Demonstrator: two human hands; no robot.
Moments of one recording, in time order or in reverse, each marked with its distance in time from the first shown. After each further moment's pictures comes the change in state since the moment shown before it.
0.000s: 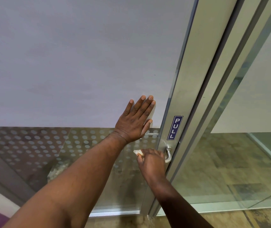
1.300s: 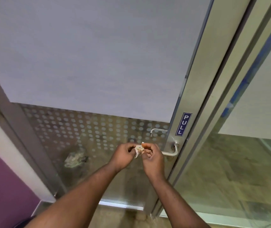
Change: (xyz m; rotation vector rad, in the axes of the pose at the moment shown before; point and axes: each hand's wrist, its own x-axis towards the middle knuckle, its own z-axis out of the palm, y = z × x) left_hand -0.140 0.052 -0.079 -1.094 -0.484 -1.021; right_hand -0.051 -0.034 -0.035 1.013 0.027 0.121
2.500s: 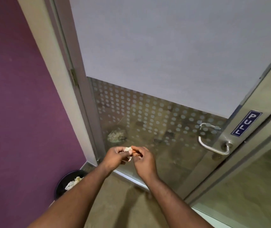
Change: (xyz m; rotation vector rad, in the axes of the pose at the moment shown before) left_hand -0.170 -0.058 -0.117 -0.385 0.297 -0.508; right_hand -0.119 -0.013 0.133 -0.044 -0.514 -0.024
